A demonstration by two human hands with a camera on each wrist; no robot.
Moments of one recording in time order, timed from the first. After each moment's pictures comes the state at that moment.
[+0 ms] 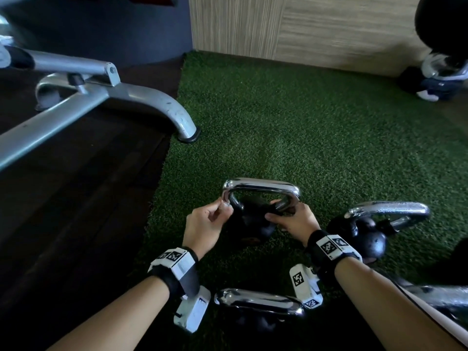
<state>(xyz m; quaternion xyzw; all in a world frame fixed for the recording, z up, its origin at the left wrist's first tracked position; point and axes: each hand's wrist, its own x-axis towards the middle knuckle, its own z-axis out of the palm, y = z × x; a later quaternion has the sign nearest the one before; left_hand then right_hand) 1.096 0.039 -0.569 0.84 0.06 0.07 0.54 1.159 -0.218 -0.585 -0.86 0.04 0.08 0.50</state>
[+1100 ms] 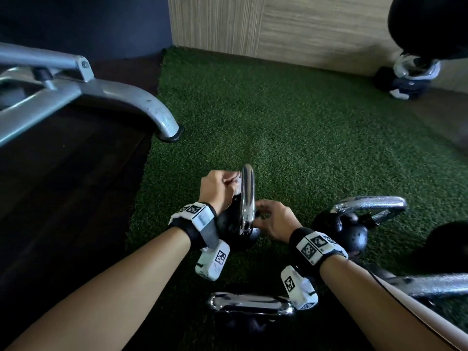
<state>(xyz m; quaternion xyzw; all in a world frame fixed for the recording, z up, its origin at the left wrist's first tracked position) 1.179 -0.006 -0.522 0.86 0.05 0.03 0.50 1.151 -0.200 -0.557 -0.92 -0.03 0.15 0.37</state>
